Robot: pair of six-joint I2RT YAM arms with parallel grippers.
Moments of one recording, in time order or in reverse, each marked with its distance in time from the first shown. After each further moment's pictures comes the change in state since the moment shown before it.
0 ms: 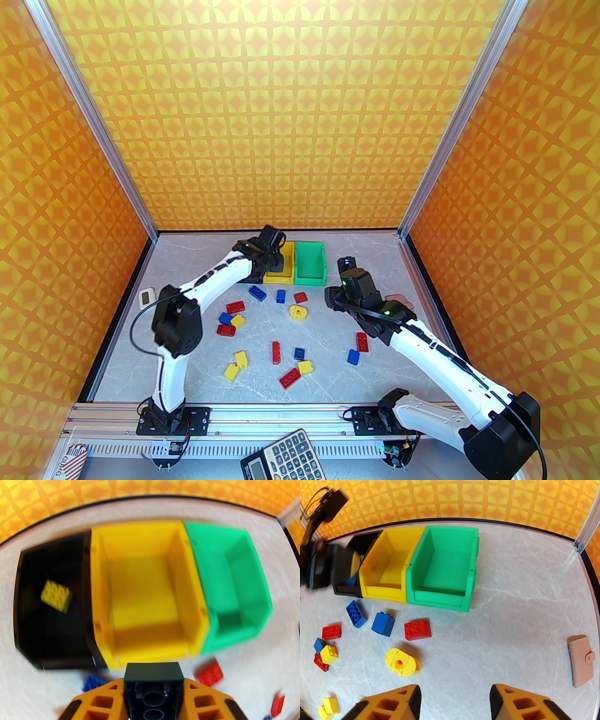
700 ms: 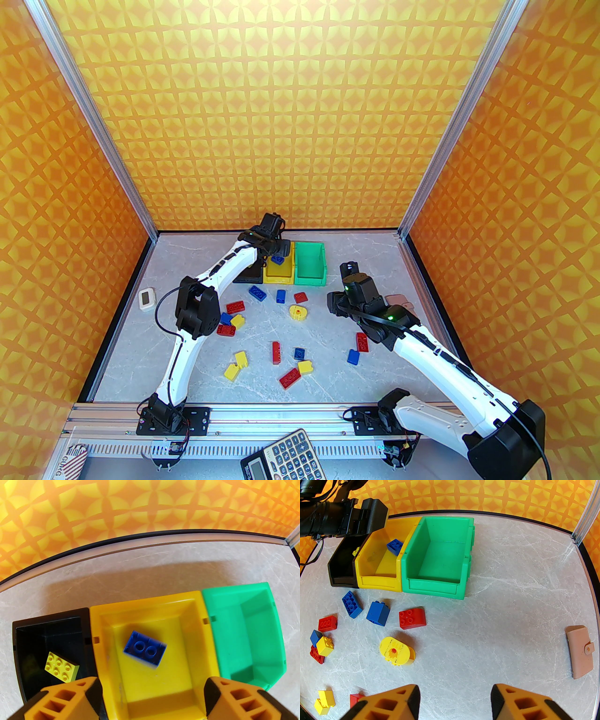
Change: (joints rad) left arm 0.066 0.228 0.308 0.006 0.004 0.090; right arm 0.000 -0.034 -0.026 -0.032 0.002 0.007
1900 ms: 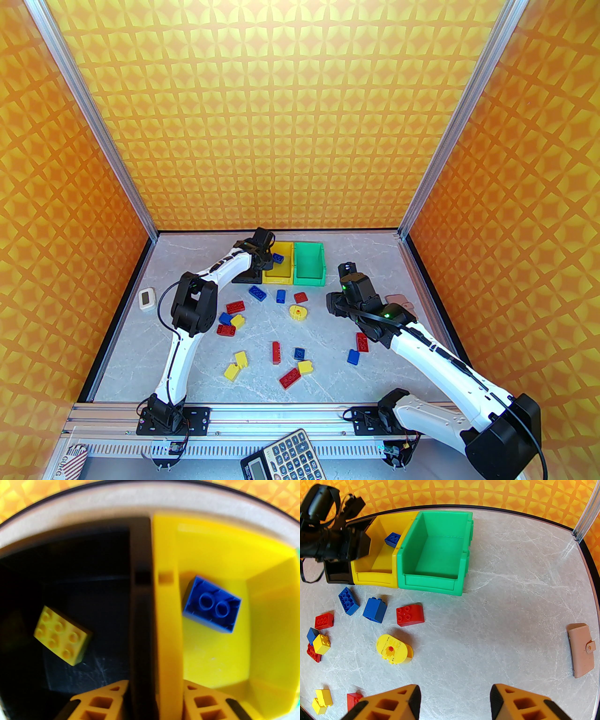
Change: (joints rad) left arm 0.046 -0.009 -0.256 0.071 -0.001 -0.088; right arm 0.000 0.029 0.000 0.001 0.000 0.001
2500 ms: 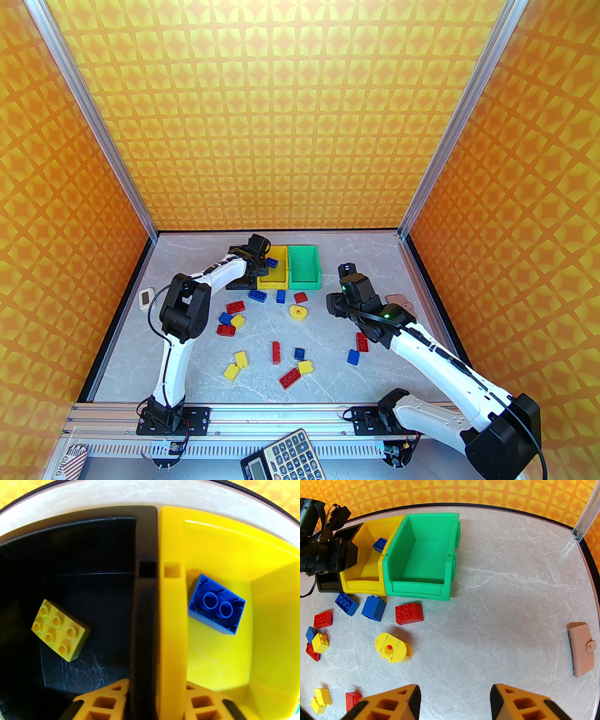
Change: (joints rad) left arm 0.000 -0.127 -0.225 0.074 -0.036 -0.095; right arm 0.000 0.000 -0.008 0.005 -0.001 0.000
